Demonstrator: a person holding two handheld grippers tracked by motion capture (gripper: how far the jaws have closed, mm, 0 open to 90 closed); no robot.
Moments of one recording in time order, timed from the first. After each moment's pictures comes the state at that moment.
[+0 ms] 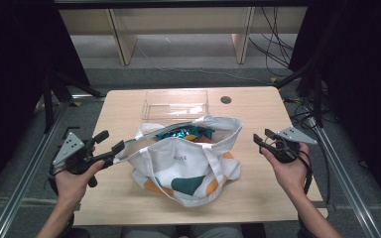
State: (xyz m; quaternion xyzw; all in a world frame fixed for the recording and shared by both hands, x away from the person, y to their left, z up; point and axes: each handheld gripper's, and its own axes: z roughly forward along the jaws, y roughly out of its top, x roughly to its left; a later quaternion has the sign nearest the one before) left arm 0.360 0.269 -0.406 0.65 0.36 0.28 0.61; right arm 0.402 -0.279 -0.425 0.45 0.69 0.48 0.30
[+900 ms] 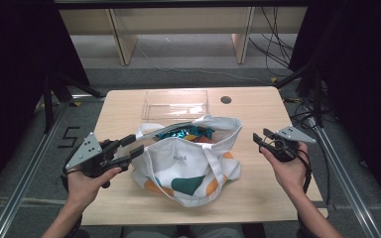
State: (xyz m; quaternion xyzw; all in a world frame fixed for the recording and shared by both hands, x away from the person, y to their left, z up) left arm 0.345 0.214 -0.377 0.70 0.24 0.23 0.63; right arm 0.406 -0.278 -0.425 0.45 0.70 0.48 0.29
